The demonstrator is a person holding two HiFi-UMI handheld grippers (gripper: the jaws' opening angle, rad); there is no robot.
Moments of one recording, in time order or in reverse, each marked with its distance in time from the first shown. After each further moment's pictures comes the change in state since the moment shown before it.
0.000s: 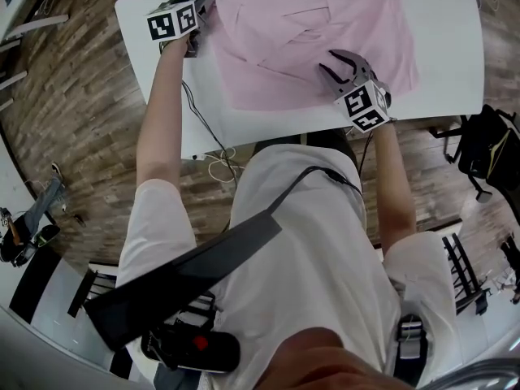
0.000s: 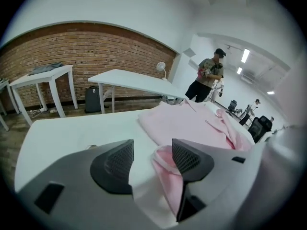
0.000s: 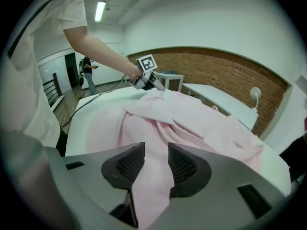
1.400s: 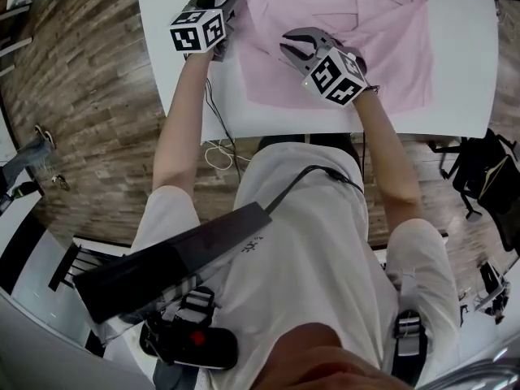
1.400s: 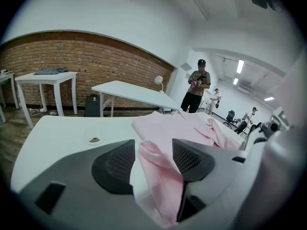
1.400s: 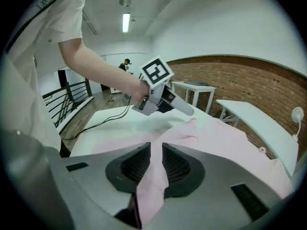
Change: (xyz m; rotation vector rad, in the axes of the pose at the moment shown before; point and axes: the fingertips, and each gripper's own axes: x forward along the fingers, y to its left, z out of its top) left arm -0.040 -0.028 -0.008 -0.026 -0.161 -0.017; right arm 0.079 0.047 0.128 -0.180 -0.138 0.297
